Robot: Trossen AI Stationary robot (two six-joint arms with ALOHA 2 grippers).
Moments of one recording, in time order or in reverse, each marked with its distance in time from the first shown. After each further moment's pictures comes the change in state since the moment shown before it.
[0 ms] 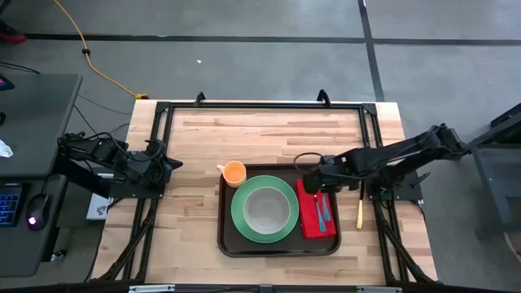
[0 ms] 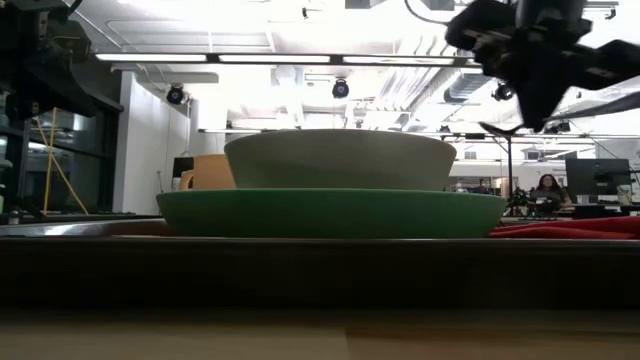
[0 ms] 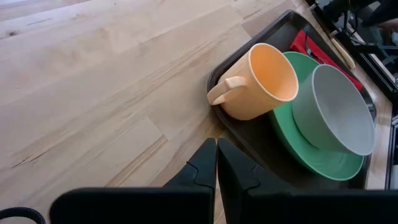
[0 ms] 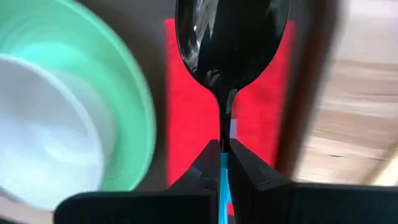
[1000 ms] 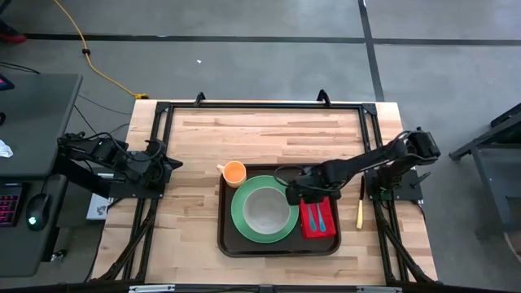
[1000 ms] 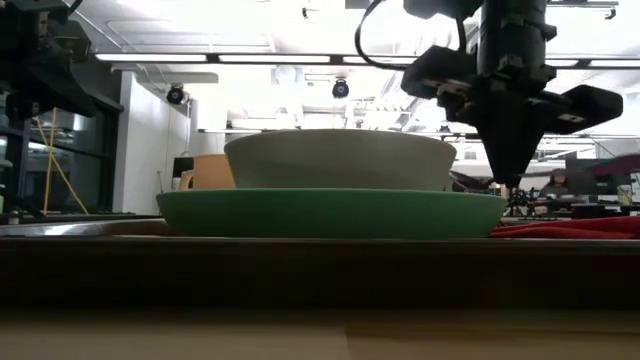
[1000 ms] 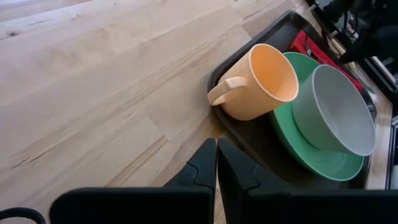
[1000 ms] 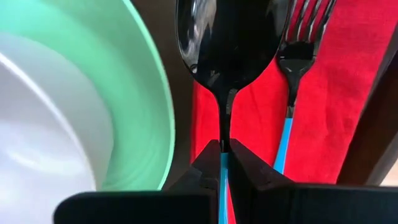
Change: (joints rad) left arm 0.000 0.000 0.000 0.000 -0.002 0.000; right arm 0.001 0.286 0.034 0.232 -0.109 -0.032
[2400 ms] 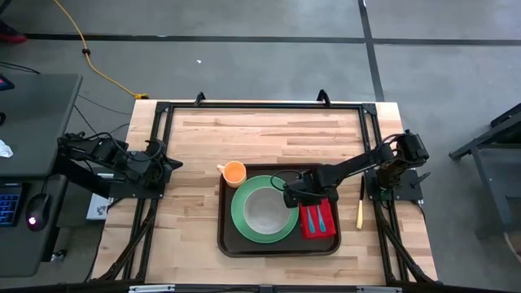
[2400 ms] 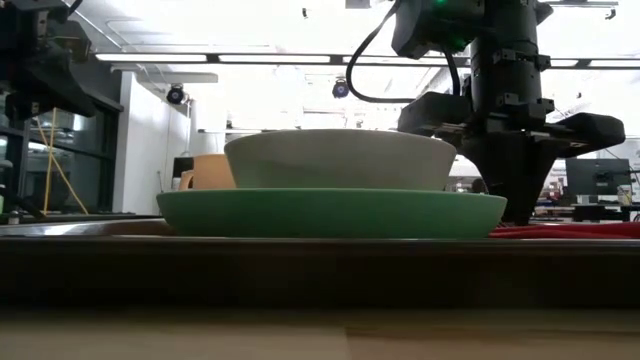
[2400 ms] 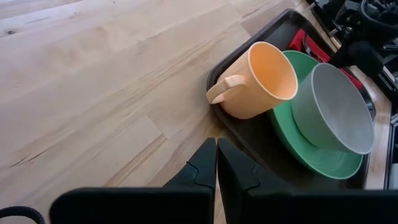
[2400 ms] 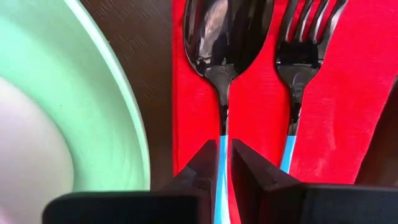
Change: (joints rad) left arm 0.000 0.000 0.000 0.000 0.006 0.000; right arm -0.001 0.120 0.000 0.020 -0.009 0.015
